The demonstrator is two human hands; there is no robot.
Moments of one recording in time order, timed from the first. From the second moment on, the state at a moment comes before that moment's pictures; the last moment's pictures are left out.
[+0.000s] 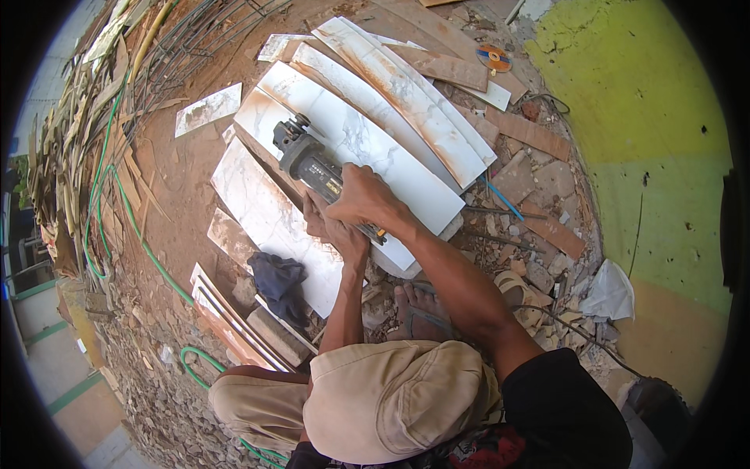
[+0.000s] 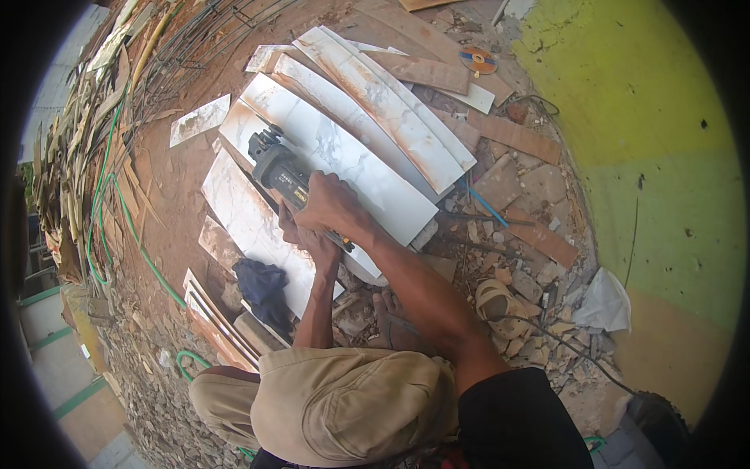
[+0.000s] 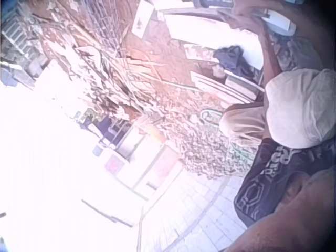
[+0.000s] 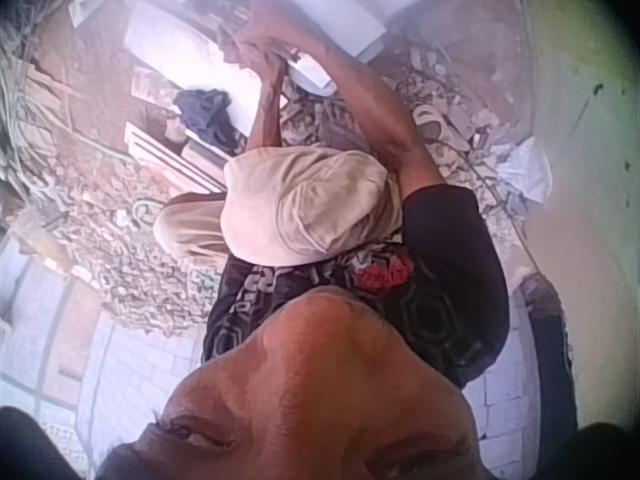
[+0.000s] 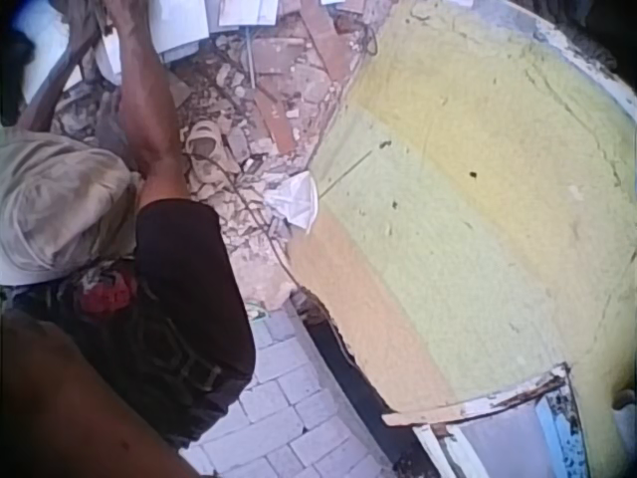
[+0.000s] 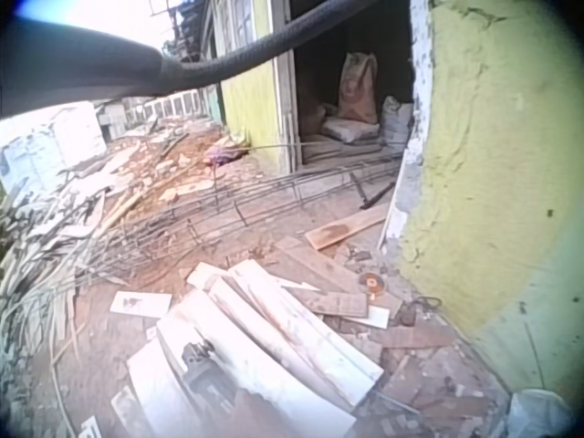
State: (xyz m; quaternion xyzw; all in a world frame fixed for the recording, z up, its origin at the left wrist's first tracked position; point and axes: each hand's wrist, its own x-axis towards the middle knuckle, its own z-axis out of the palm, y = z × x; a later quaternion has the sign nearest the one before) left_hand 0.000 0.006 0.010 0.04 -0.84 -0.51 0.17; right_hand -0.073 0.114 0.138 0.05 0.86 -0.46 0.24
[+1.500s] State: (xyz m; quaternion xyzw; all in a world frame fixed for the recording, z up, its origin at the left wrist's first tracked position) left_hand 0.004 0.000 0.032 0.02 -0.87 -0.47 0.15; right_hand -0.057 0.125 0.130 0.04 0.86 -0.45 0.23
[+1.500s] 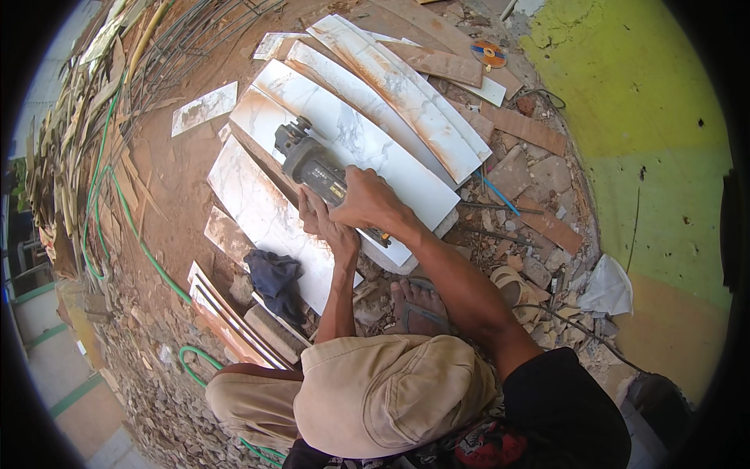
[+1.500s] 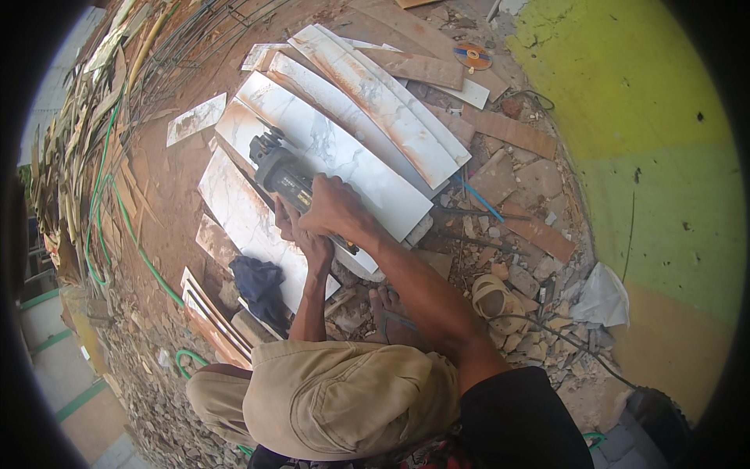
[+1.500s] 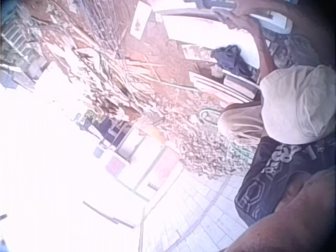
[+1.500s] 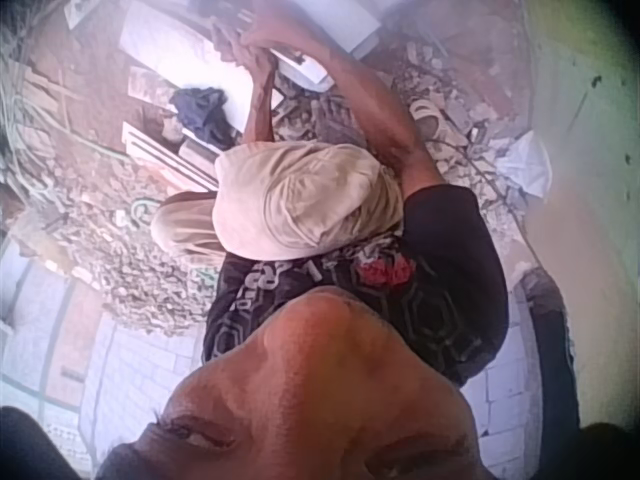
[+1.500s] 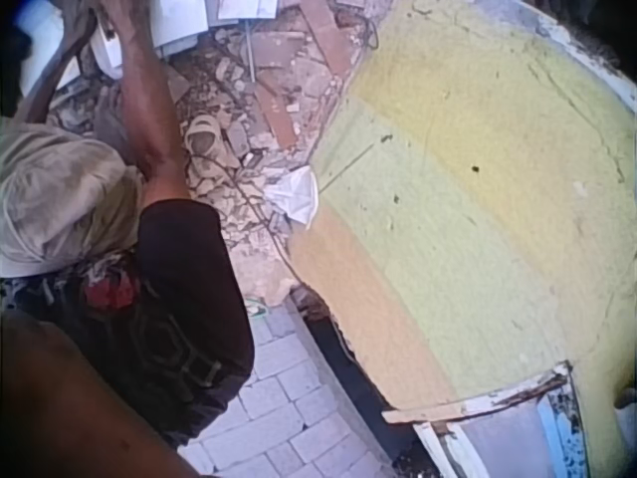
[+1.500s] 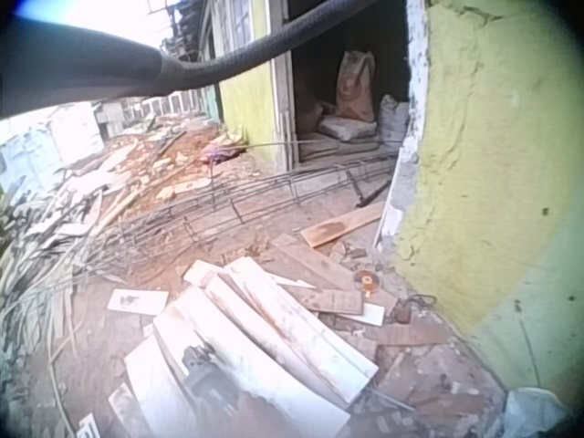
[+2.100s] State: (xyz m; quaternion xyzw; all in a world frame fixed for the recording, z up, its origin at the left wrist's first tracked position) left_hand 0.005 0.006 0.032 0.07 -0.88 -0.44 0.15; right_hand -0.043 0.141 0.153 0.03 0.84 -0.46 0.28
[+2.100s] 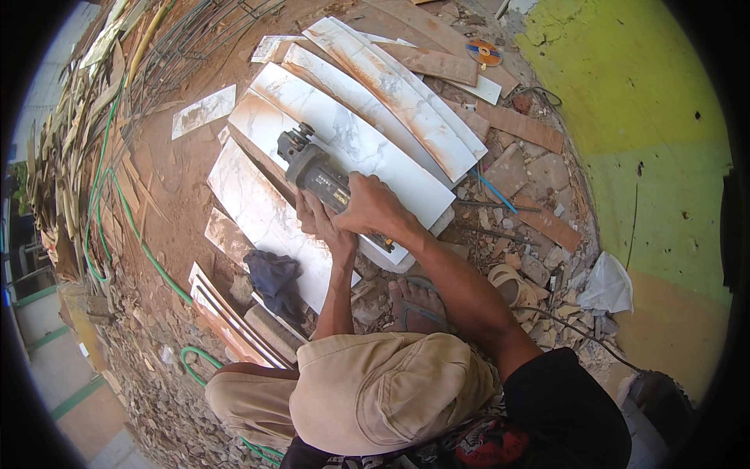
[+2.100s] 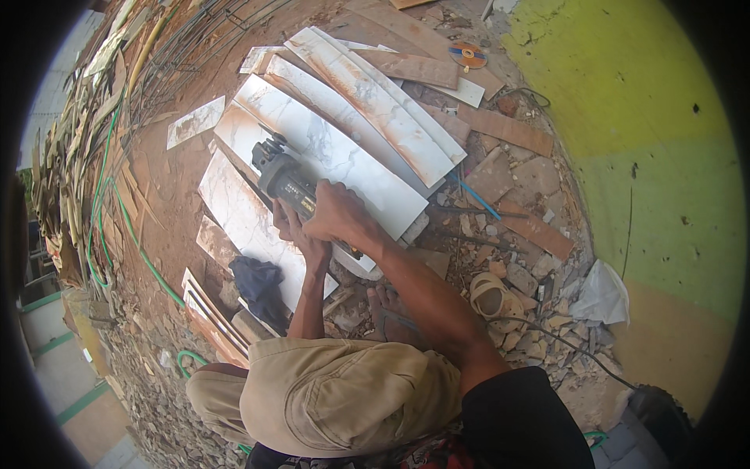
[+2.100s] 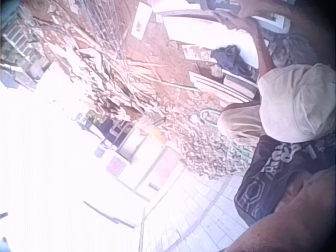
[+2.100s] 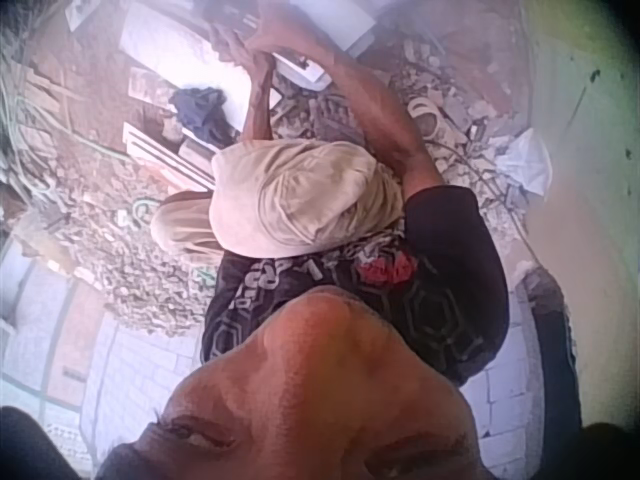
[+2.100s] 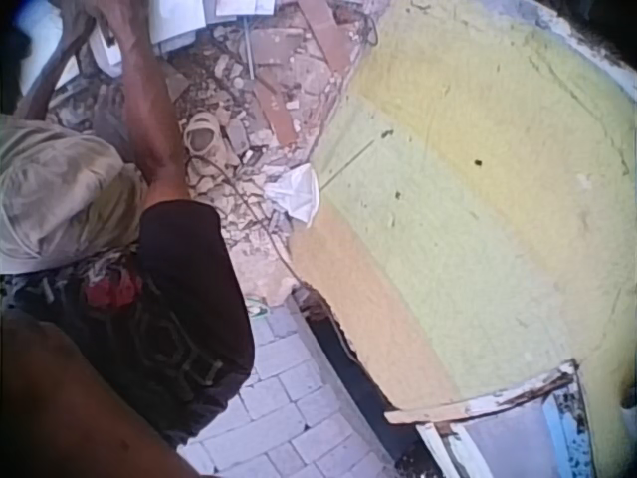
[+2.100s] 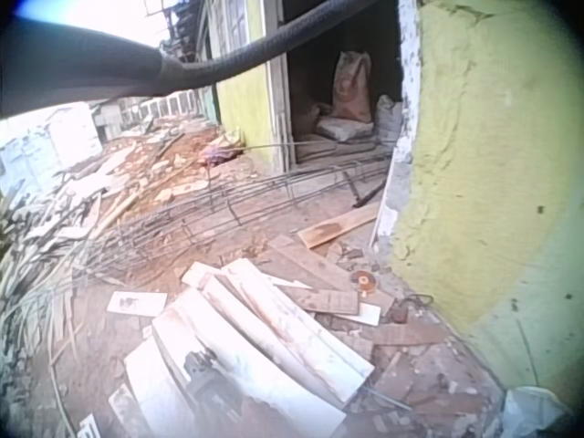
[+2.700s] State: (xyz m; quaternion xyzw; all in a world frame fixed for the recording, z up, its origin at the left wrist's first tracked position) left_hand 0.004 0.009 0.035 0.08 -0.86 -0.48 0.14; right_hand -0.032 0.143 0.154 0.05 0.85 -0.45 0.25
